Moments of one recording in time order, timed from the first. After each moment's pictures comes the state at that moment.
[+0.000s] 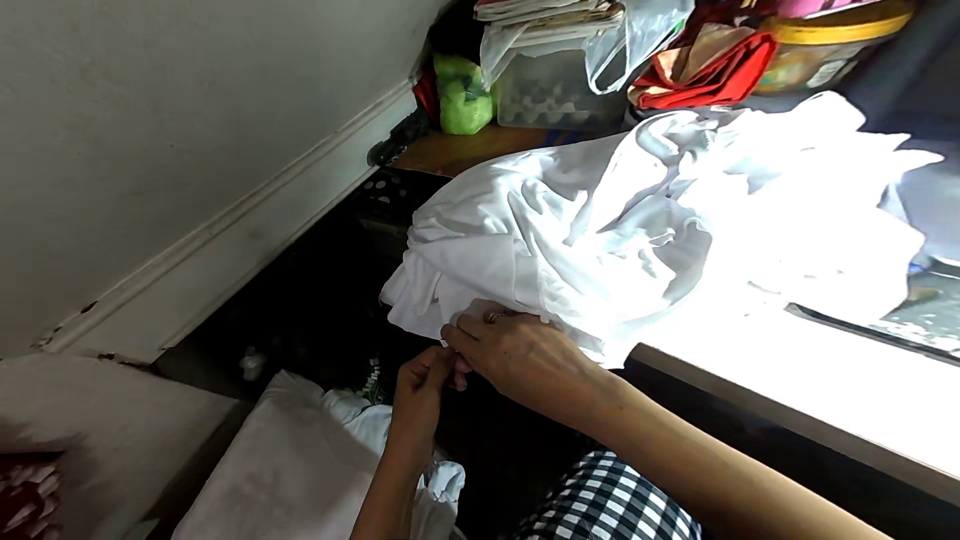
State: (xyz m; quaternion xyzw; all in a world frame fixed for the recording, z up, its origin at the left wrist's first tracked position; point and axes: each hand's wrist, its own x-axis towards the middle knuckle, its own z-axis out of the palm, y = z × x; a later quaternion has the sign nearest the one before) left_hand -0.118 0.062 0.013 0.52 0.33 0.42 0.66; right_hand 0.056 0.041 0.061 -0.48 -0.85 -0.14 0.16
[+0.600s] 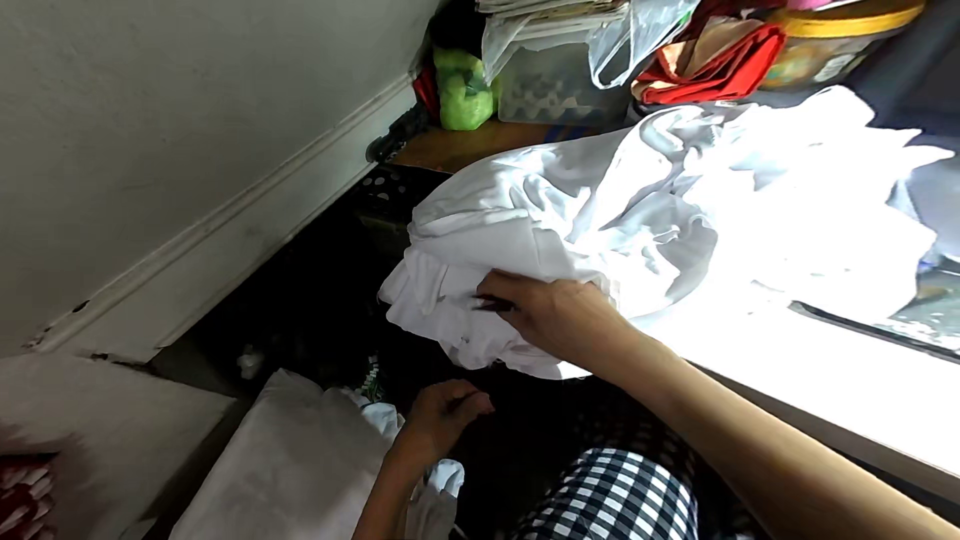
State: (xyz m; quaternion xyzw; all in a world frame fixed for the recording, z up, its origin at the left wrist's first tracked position) left_hand -0.130 0.062 -0.022 0.71 0.32 0.17 0.61; right_hand 0.091 0.049 0.087 -0.62 -0.76 -0.02 0.21
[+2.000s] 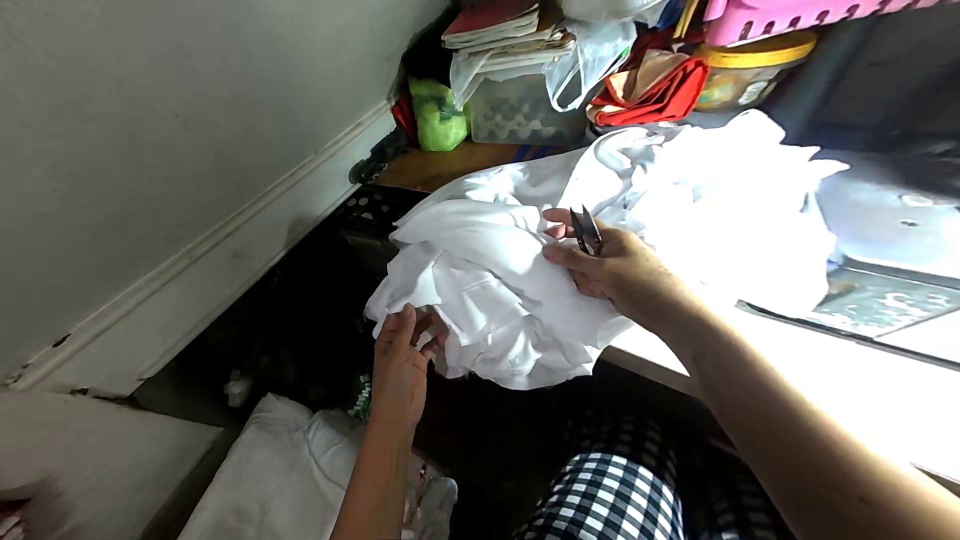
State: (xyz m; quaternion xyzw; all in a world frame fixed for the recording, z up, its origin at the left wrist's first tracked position) left_hand -0.082 0.096 0.045 0.31 0.34 0.53 0.71; right_hand 0.169 0.040 0.113 -0.65 -0.45 0.32 0.52
